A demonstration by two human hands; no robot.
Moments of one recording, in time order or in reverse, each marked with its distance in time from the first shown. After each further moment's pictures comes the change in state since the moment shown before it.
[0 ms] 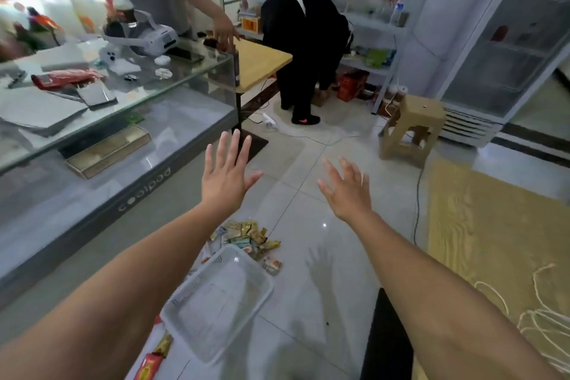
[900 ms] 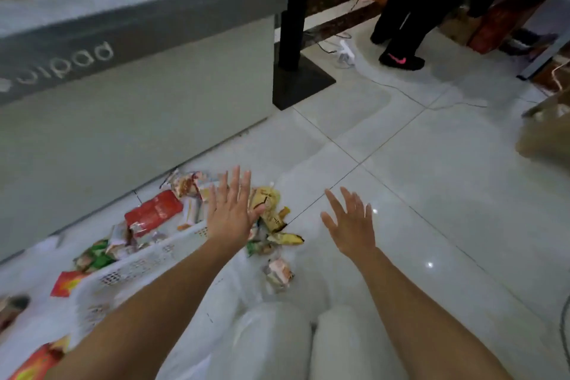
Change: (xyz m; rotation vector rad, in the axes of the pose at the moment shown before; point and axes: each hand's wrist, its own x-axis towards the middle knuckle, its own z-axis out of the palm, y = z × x) left_hand 0.081 0.022 0.593 -0.068 -0.264 -0.427; right_hand 0.325 0.124 0.541 -0.093 -0.255 -0.327
